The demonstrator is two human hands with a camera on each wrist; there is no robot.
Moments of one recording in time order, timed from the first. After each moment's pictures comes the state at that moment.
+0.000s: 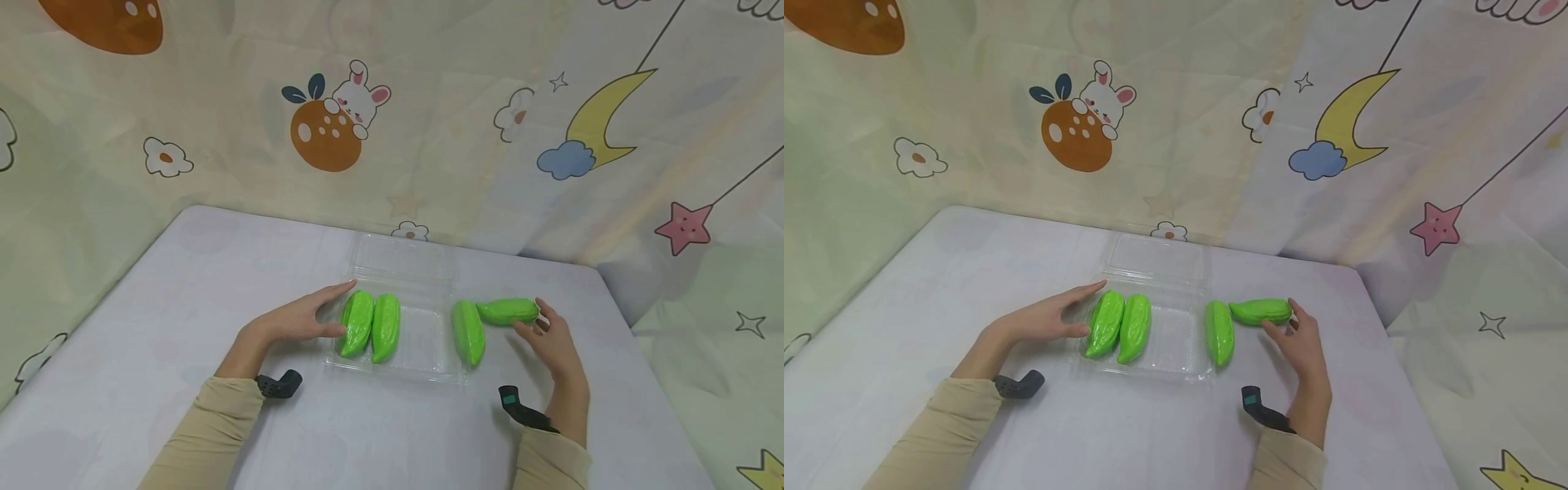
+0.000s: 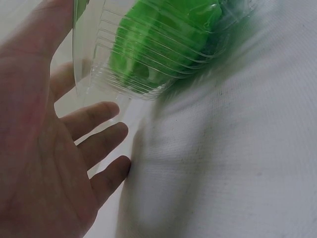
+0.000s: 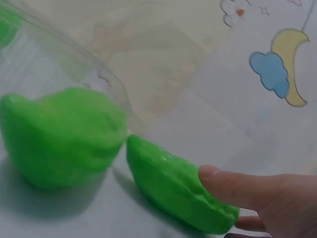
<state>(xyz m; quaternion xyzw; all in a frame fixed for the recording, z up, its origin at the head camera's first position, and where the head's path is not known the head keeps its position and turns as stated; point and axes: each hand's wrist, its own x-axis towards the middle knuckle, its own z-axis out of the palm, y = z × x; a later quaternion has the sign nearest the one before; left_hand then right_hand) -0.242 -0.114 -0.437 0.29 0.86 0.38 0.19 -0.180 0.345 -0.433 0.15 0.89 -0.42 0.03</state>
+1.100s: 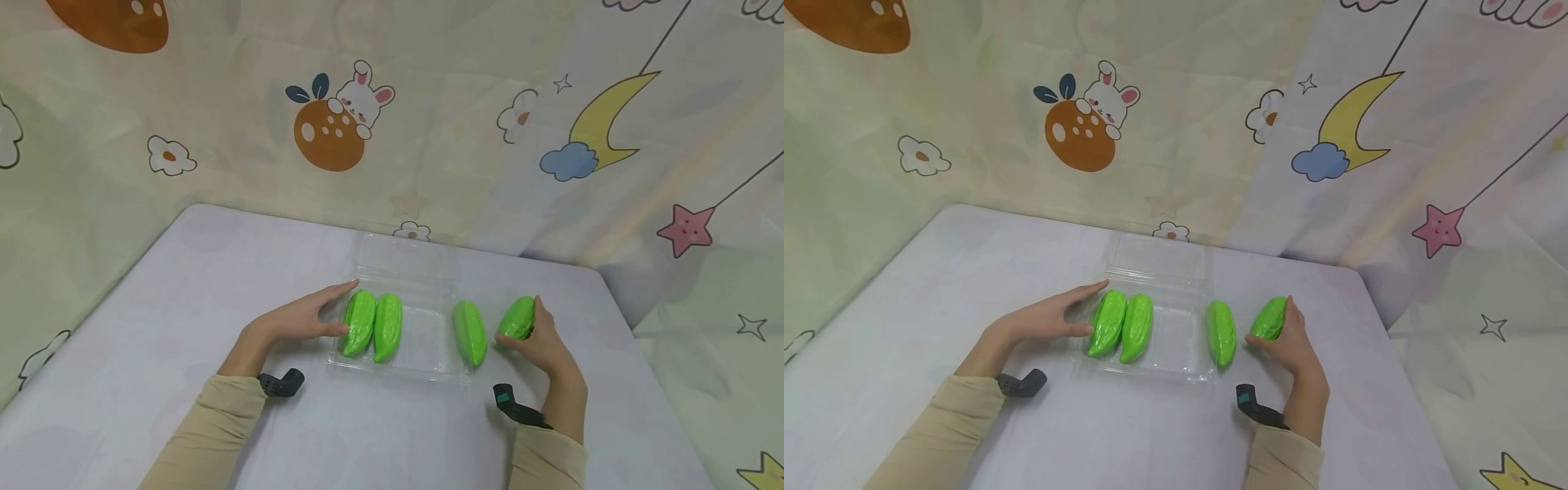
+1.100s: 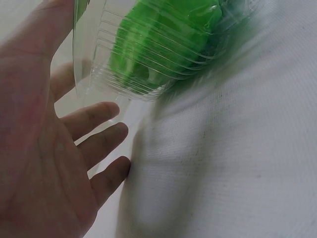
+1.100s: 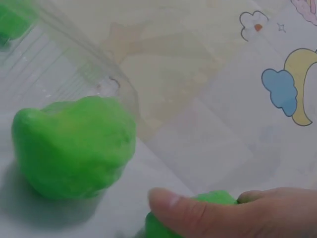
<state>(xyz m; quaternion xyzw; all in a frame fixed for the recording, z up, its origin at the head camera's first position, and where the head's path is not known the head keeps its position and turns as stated) -0.242 -0.115 -0.437 0.30 0.85 0.38 0.19 -0.184 0.334 -0.429 0.07 0.94 -0.31 0.08</state>
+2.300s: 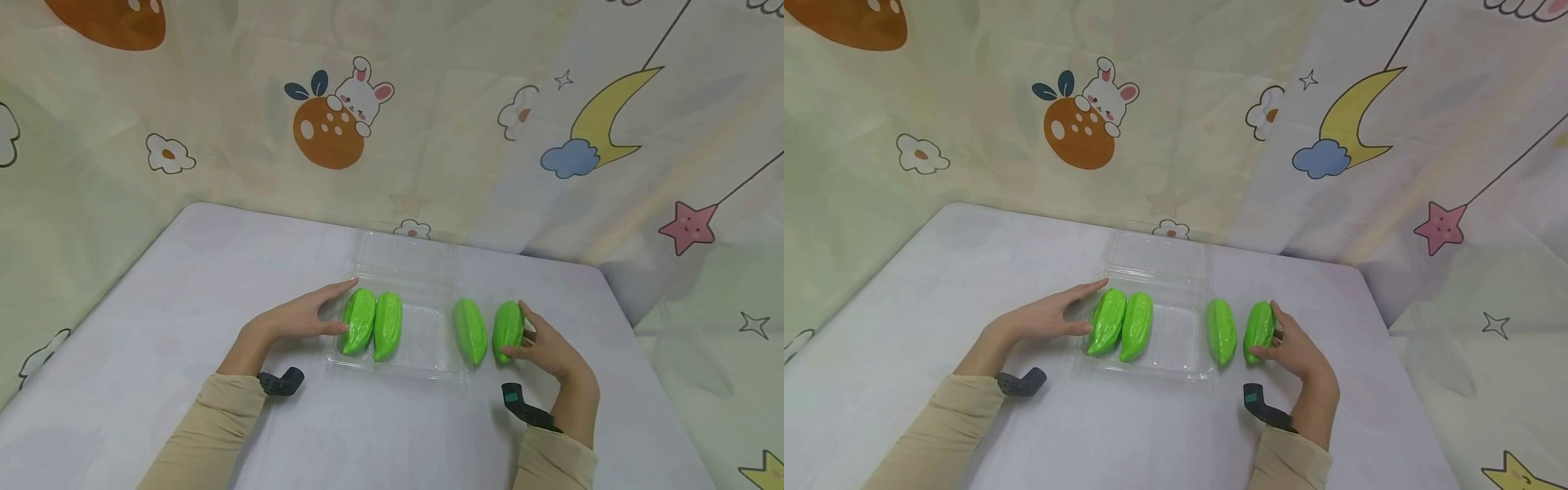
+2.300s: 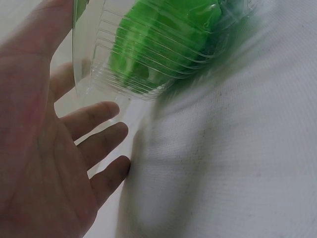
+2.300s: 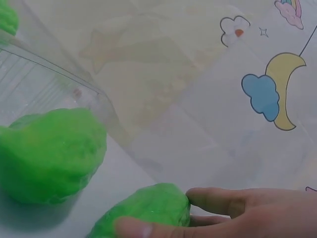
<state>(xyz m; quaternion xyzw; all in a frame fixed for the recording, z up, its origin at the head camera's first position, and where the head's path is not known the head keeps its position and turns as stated) -0.244 -0.115 -0.440 0.29 0.86 0.38 0.19 -0.171 0.335 -0.411 0.03 0.90 -0.39 0.17</state>
